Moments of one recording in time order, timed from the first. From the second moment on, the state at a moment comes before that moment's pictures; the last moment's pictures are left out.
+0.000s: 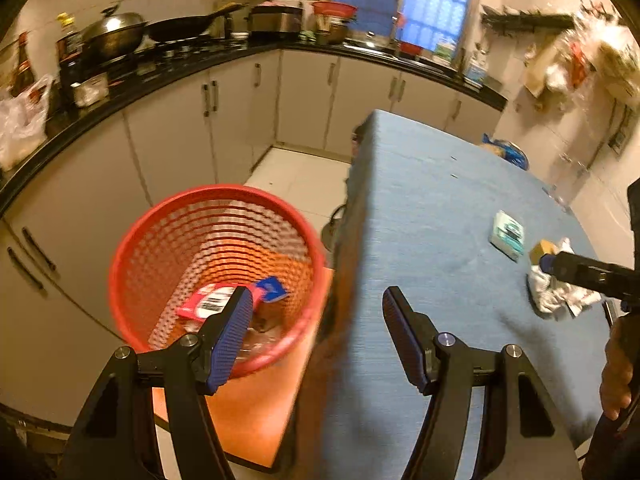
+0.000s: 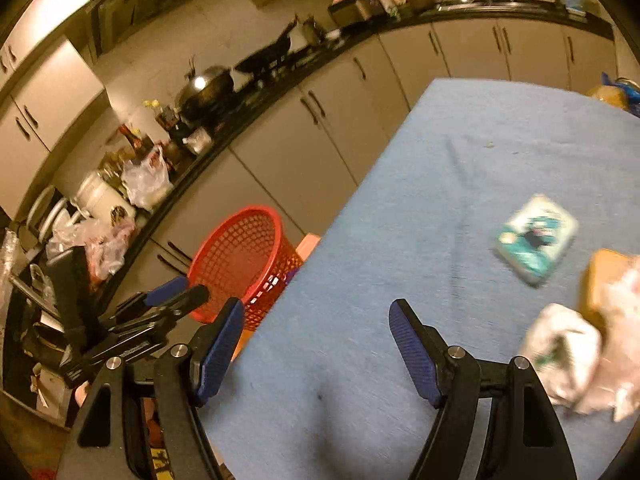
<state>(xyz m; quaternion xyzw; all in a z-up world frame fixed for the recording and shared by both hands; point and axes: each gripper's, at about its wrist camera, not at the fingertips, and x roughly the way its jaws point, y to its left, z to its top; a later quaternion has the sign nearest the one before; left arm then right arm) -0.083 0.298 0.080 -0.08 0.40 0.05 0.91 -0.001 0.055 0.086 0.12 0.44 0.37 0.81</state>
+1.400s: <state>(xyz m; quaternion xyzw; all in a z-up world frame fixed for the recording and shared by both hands) 0.018 0.048 0.028 0.02 0.46 -0.17 0.87 -0.023 -0.182 0.074 0.24 0.40 0.22 0.86</state>
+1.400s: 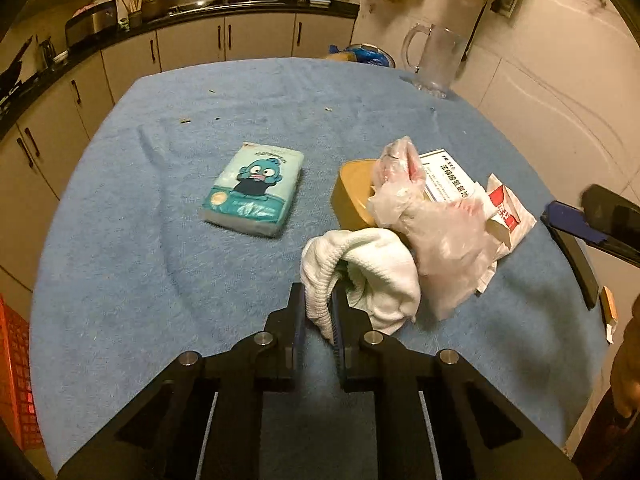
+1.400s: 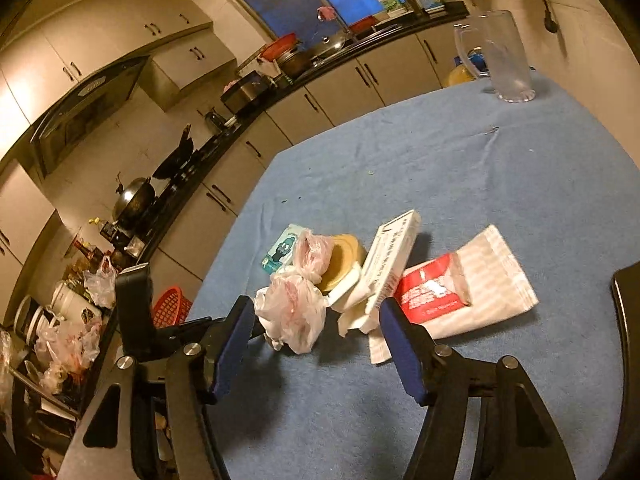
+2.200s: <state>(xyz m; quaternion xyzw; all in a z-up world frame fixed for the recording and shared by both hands) -0.066 0.169 0.069 -0.03 0.39 -0.07 0.92 -0.018 -0.078 0.064 0.05 0.41 0.22 0.88</state>
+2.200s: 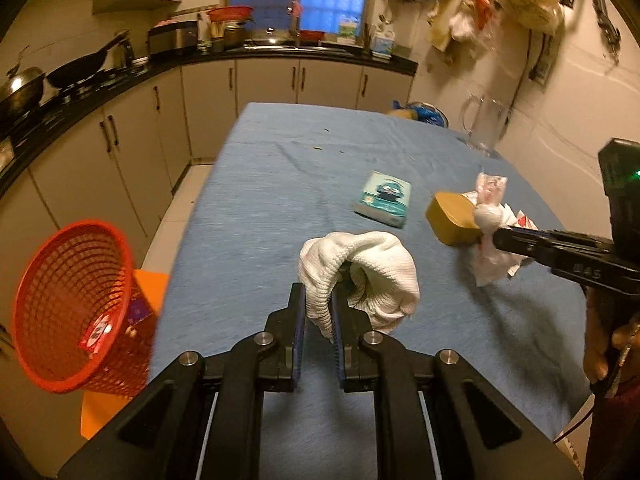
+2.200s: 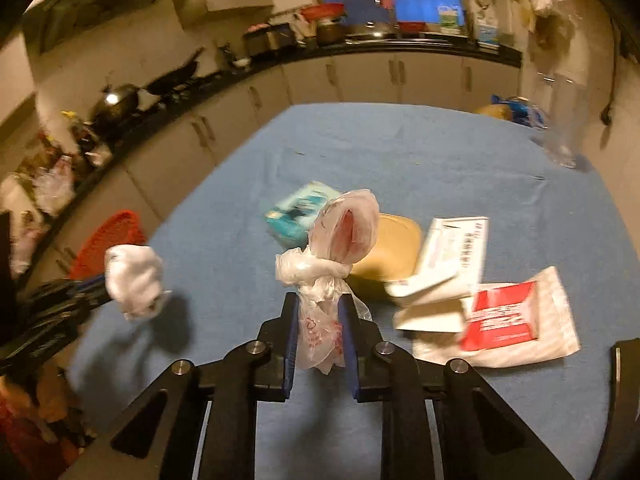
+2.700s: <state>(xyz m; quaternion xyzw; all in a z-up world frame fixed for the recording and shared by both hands) -0.120 0.287 0.097 -0.05 0.35 0.04 0.93 -0.024 0.032 0.084 0.10 0.43 0.40 0.80</state>
